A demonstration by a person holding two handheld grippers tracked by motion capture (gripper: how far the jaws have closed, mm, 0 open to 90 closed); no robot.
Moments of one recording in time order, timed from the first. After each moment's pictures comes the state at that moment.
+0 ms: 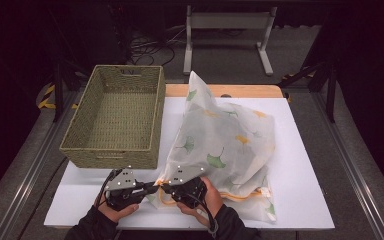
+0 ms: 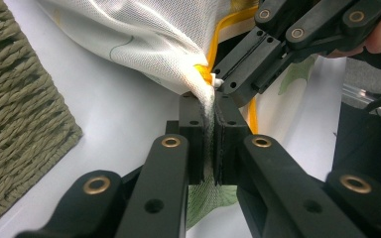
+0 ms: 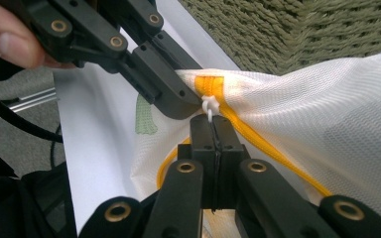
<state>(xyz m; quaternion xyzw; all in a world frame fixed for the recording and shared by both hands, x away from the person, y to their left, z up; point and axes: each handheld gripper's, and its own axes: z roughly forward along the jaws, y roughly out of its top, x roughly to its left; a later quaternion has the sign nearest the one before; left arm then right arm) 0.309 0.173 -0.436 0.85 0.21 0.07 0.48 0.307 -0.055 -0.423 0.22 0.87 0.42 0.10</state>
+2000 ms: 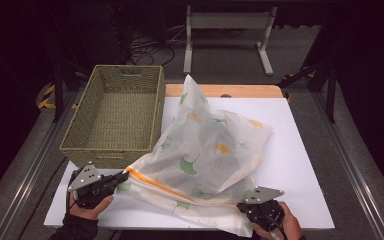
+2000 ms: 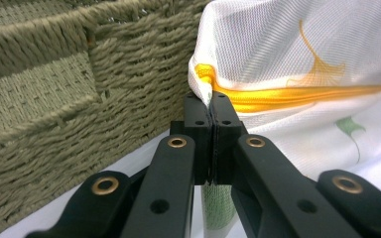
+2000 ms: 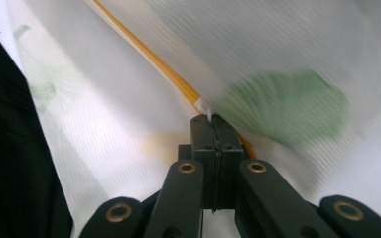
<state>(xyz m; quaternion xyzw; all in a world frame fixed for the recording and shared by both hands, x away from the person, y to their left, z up) 0.298 0.239 -0.428 0.79 0.34 0.16 0.50 0.253 -0.239 -0.444 0.35 0.88 0.30 0.13</state>
